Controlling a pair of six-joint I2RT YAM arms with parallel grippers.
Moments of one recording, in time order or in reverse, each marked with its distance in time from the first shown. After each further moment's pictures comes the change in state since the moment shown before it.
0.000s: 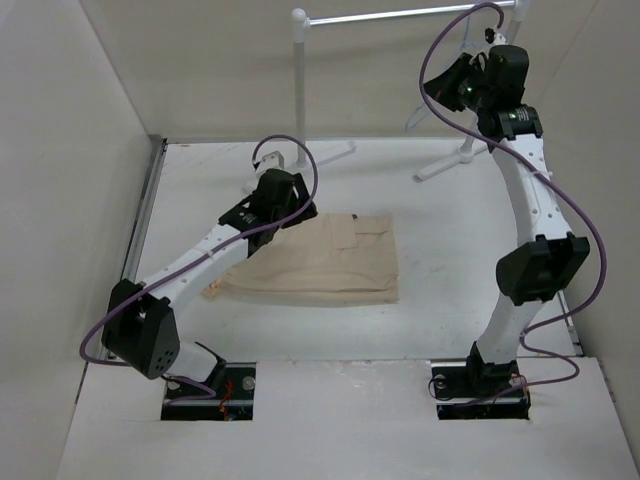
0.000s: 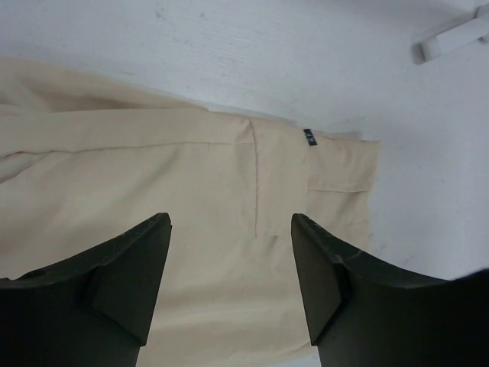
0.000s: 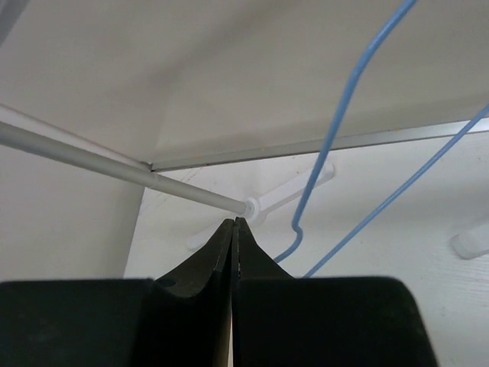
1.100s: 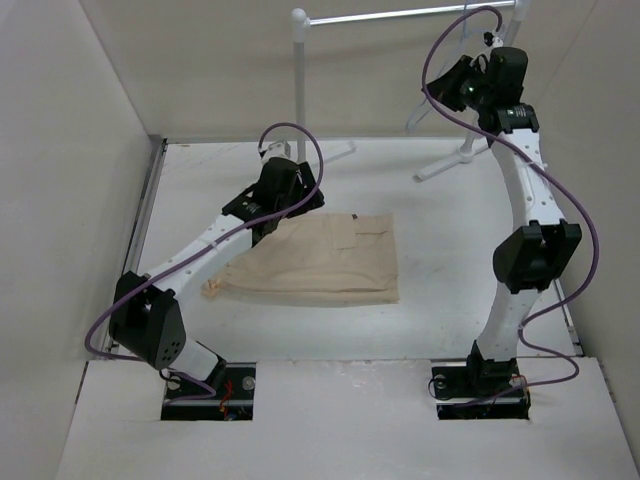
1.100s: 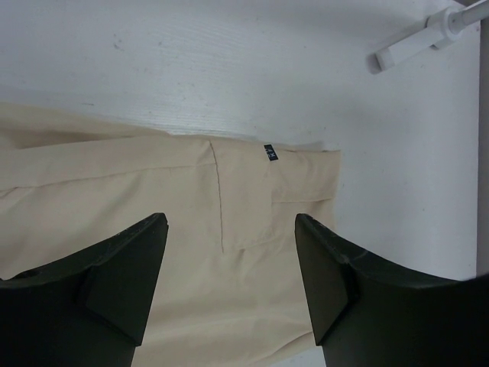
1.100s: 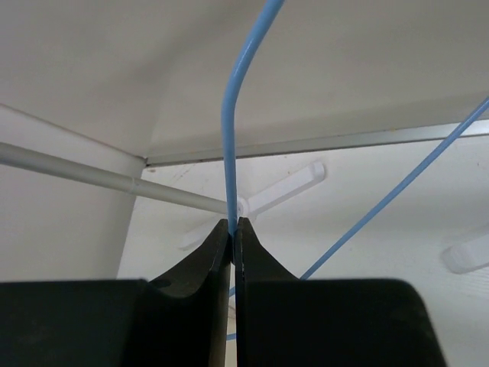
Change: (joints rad) left arm -0.004 0.058 0.117 -0.005 0.050 0.020; right arm -0.049 0.105 0.045 0.034 -0.090 -0.006
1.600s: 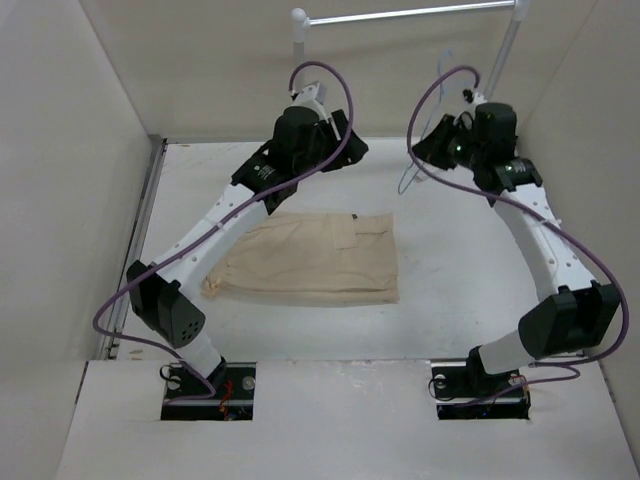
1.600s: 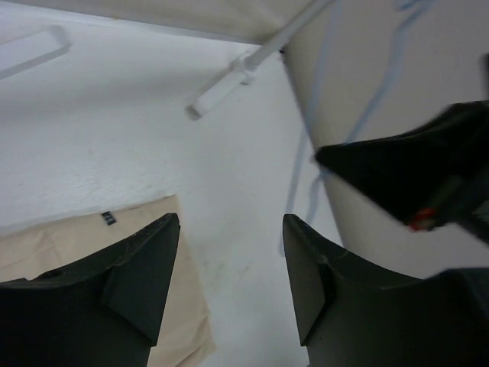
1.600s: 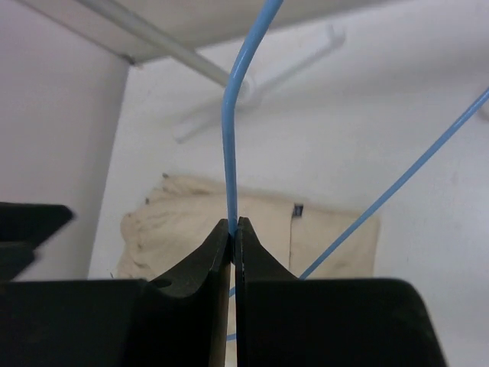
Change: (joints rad) left arm -0.076 0.150 0.486 -0.063 0.155 0.013; right arm 0.114 -0.470 -0.573 -0.013 0.041 -0.059
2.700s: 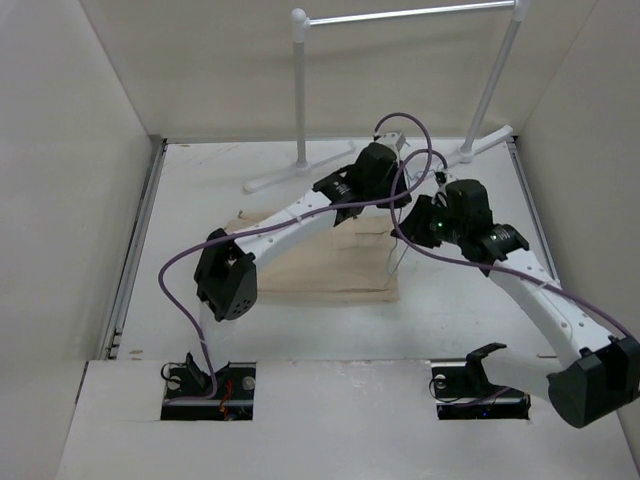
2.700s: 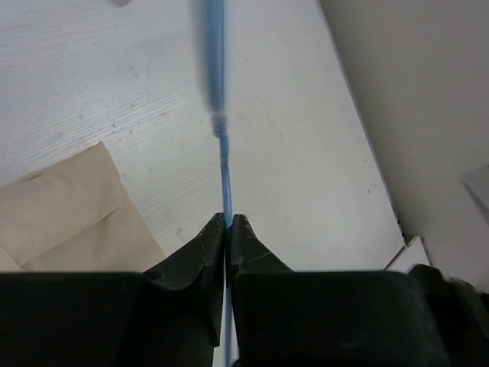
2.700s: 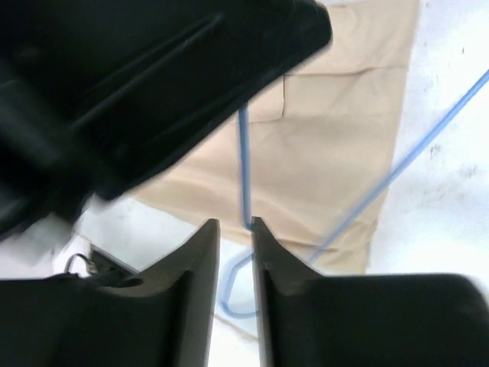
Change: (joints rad) left arm -0.215 0.371 0.168 0.013 0.057 0.055; right arm 0.220 -0.352 -0.583 -0.053 0.086 0.100
